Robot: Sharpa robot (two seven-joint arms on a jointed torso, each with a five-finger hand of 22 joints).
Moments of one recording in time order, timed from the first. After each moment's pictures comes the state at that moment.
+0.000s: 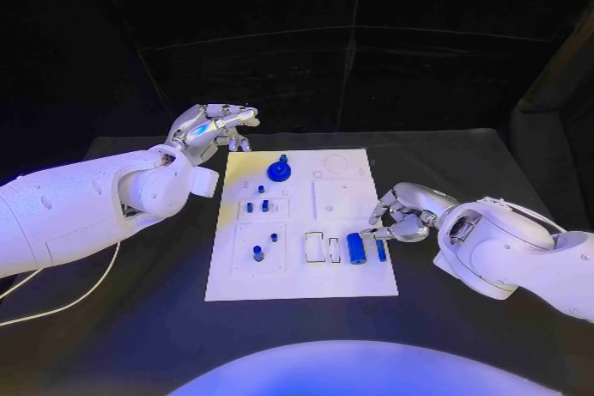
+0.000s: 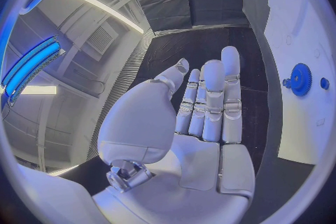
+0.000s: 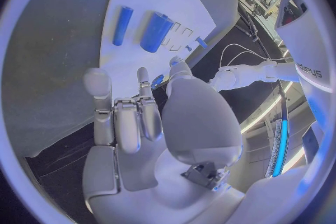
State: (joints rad) left arm 1.25 -0.82 -0.14 1.37 0.05 -0.12 0.48; left_hand 1.25 -0.03 0.28 -0.06 0.05 1.04 0.16 0.16 0.07 1.08 0.10 0.29 0.07 1.27 0.01 1.02 0.47 0.17 1.16 0.11 0.65 0.64; right arm 1.08 -1.08 -0.09 1.89 -1.37 -0.36 -0.41; right_hand 1.24 -0.11 -0.14 0.29 0.31 1.01 0.10 0.29 0.13 1.47 0.02 1.48 1.31 1.47 -0.05 1.53 1.31 0.15 1.26 0.06 1.19 0.72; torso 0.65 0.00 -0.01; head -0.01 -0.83
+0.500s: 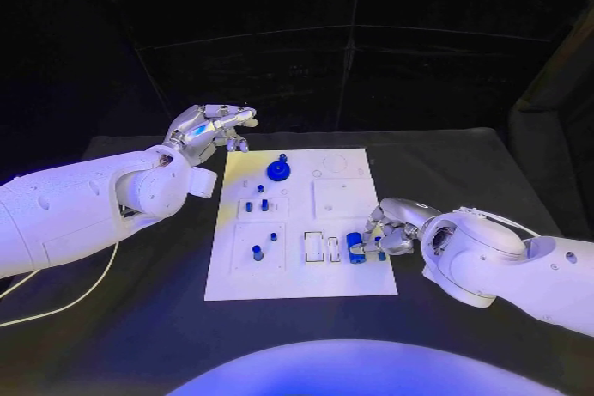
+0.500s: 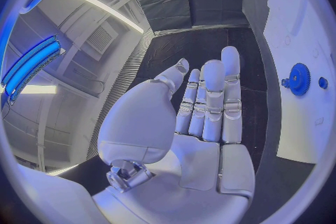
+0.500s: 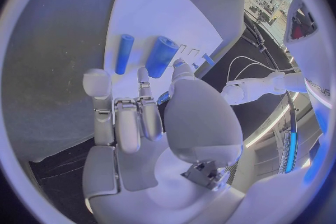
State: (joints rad) left arm 1.25 -0.82 -0.14 1.37 0.05 -0.12 0.48; left_hand 1.25 -0.03 0.28 -0.06 0.05 1.04 0.16 0.16 0.07 1.08 0.10 0.29 0.07 1.27 0.01 1.02 0.47 0.17 1.16 0.11 0.65 0.64; right arm 1.04 -1.01 -0.09 1.87 -1.43 -0.30 -0.54; right_hand 1.21 -0.11 -0.16 0.29 0.31 1.00 0.10 0.31 0.13 1.47 0.02 1.48 1.31 1.47 -0.05 1.53 1.31 0.16 1.26 0.05 1.19 0.73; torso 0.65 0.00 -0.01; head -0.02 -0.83
